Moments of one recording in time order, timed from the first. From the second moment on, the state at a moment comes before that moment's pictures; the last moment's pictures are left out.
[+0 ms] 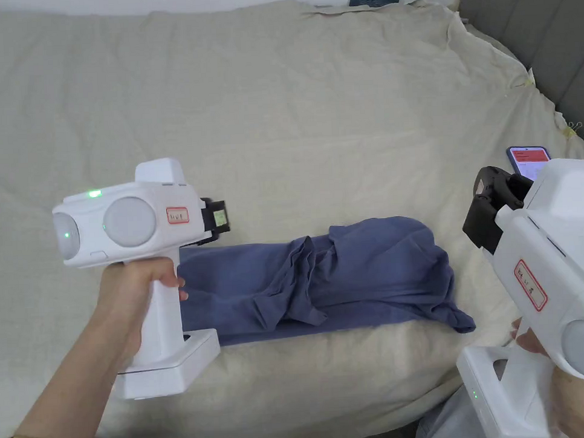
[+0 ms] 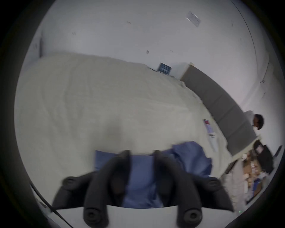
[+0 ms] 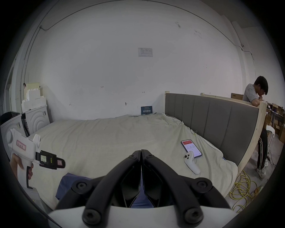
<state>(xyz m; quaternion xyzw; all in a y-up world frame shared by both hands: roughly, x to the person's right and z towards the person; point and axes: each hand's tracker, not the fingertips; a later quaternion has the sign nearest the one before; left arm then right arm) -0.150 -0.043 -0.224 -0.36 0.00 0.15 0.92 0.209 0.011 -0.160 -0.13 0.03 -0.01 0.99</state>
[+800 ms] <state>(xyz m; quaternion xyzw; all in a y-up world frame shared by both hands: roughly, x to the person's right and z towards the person) 0.008 -0.153 -0.197 -0.37 -0.08 -0.01 0.93 0.238 0.001 -0.152 -0.15 -0.01 -0.01 0.99</state>
